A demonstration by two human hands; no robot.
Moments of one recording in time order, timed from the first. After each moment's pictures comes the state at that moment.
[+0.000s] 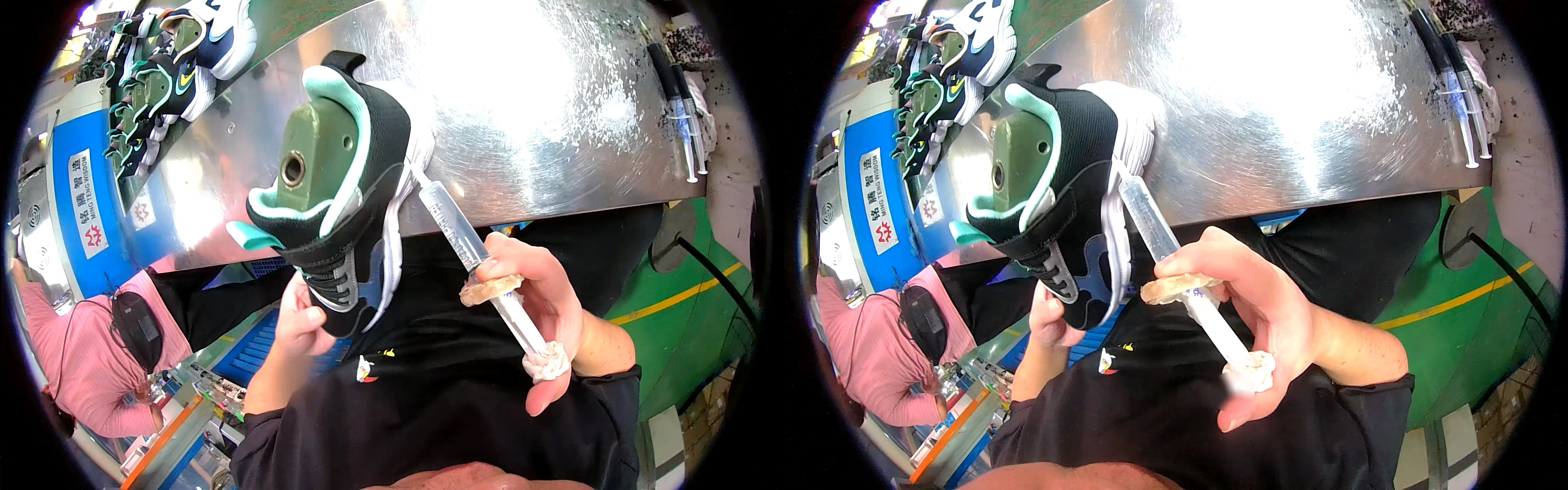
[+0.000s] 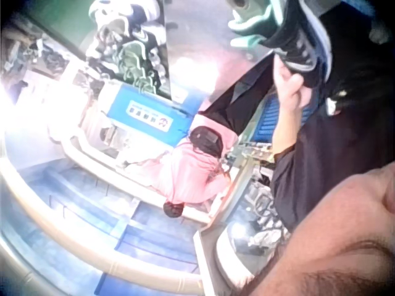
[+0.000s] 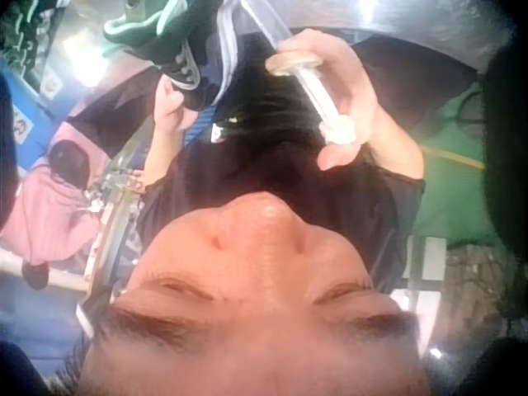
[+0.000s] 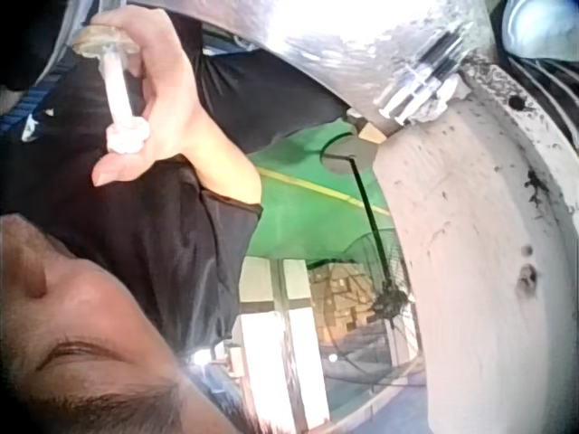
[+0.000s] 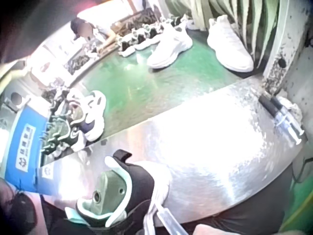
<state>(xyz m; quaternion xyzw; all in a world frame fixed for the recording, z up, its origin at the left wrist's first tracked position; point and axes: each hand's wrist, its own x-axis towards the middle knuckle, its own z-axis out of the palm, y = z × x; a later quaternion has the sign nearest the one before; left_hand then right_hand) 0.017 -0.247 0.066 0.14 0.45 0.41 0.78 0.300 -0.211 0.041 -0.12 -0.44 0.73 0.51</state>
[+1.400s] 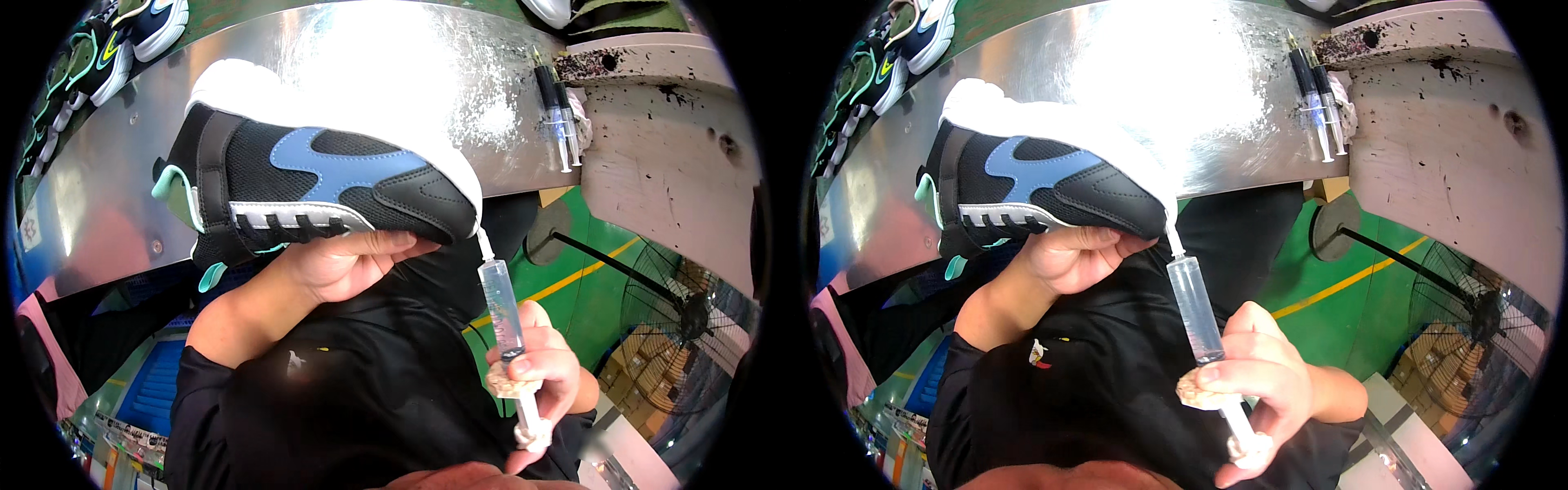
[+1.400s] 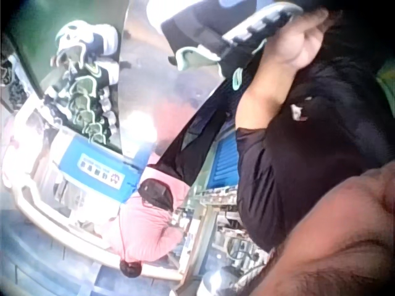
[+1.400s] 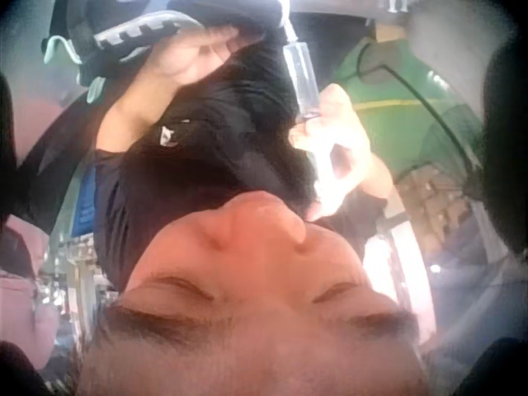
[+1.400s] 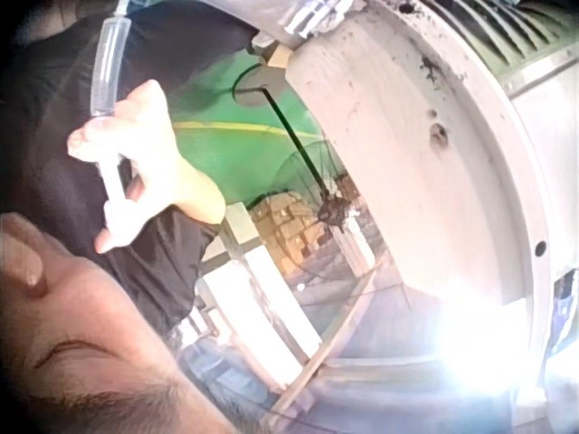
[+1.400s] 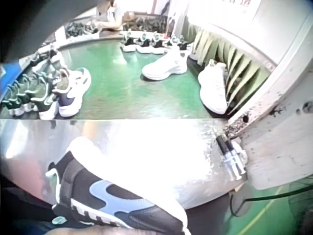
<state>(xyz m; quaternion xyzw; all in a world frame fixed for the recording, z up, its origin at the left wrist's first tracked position) 0.145 -0.188 0.027 0.04 0.06 0.34 0.94 0.359 -0.267 0.157 -0.37 -0.67 0.53 0.37</state>
